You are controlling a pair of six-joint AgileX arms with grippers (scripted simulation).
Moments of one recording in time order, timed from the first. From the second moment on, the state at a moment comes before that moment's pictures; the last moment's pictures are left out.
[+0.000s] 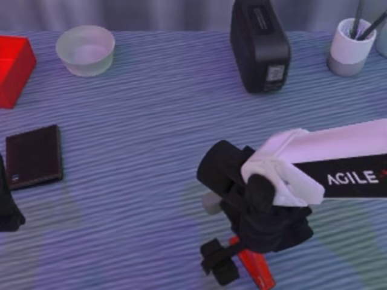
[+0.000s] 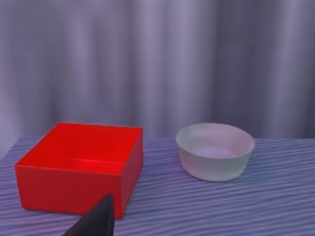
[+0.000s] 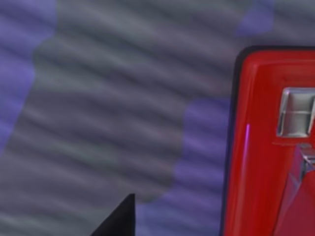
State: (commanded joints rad) left arm 0.00 0.00 0.00 0.00 0.00 0.00; right arm 0.84 1.97 1.10 -0.70 0.00 0.35
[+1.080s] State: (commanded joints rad) left arm 0.00 0.00 0.00 0.00 0.00 0.00; right arm 0.84 1.97 1.10 -0.70 0.00 0.35
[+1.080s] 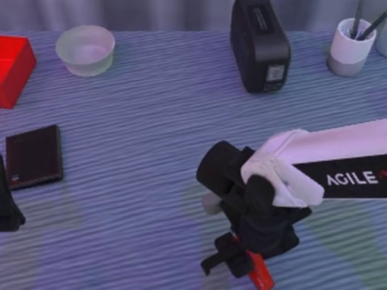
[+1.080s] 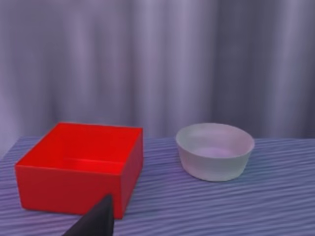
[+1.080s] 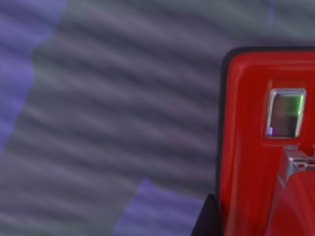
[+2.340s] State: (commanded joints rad) left arm 0.00 0.00 0.00 0.00 0.00 0.00; right arm 0.83 1.85 1.38 -1.11 0.02 0.45
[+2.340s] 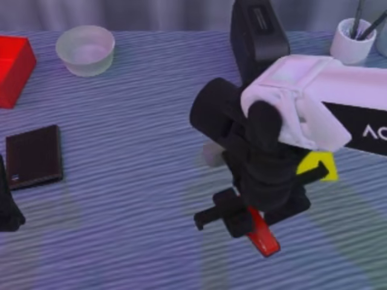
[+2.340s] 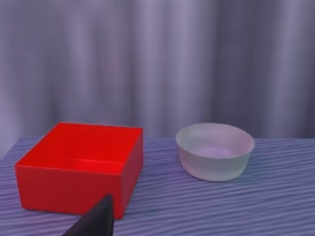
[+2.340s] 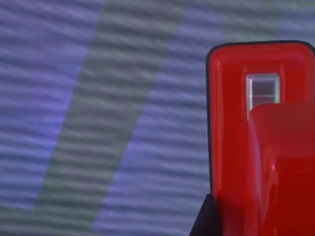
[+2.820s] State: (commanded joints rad) left arm 0.00 0.00 0.00 0.00 0.00 0.00; right arm 0.74 2.04 1.63 -1.24 0.13 1.13
